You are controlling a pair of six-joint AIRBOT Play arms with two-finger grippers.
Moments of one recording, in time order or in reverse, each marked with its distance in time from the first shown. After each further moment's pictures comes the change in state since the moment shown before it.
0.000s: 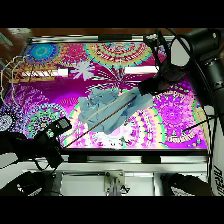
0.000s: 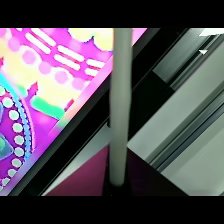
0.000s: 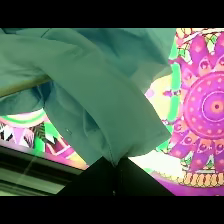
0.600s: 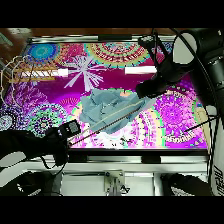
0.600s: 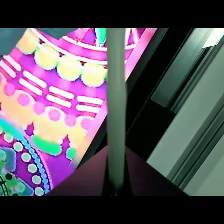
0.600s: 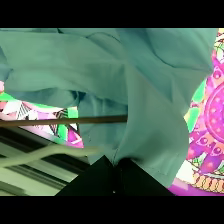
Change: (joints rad) left arm -0.046 -0.051 0.000 -0.029 0.132 0.187; right arm 0.005 0.000 0.020 0.096 0.026 -0.041
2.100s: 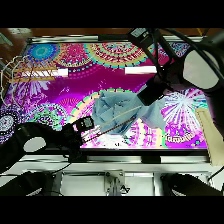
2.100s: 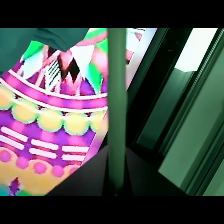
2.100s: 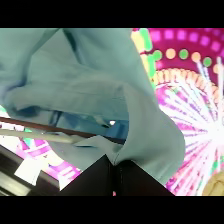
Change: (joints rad) left arm 0.040 -0.164 -0.001 -0.147 0.172 0.132; right arm 0.204 0.135 0.002 -0.277 -0.039 -0.160
